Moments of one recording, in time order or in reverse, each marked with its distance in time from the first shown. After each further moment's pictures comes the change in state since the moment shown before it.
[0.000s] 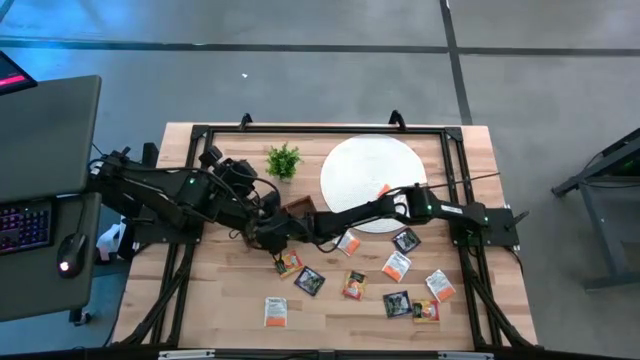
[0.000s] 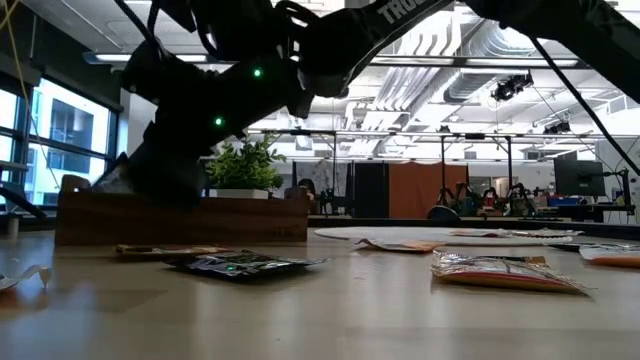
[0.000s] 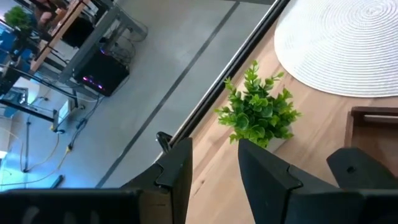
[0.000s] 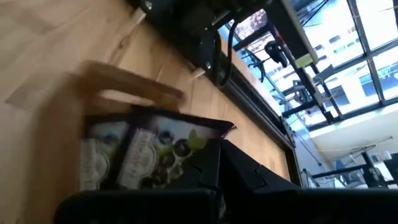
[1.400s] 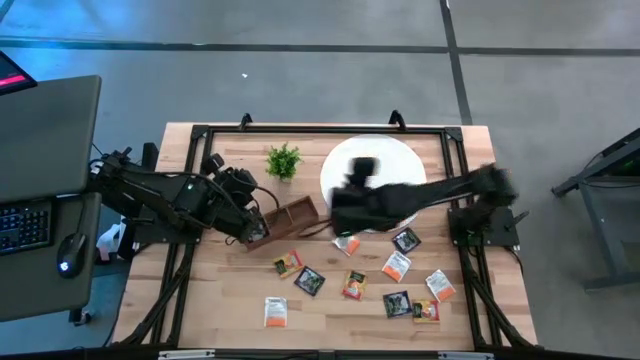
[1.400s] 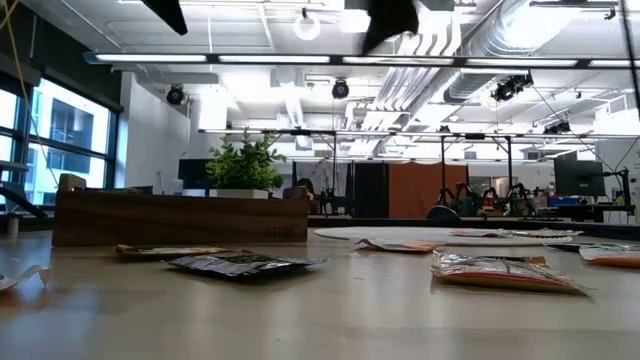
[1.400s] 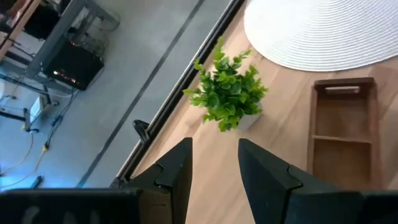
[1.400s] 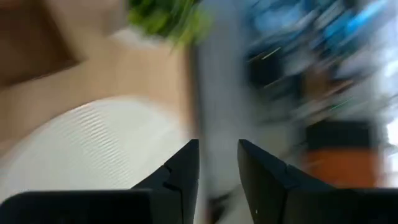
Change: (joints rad) left arm -0.059 0.000 -0.006 0.000 0.112 -0.005; right arm 0.111 -0.690 -0.159 -1.454 0.483 0.844
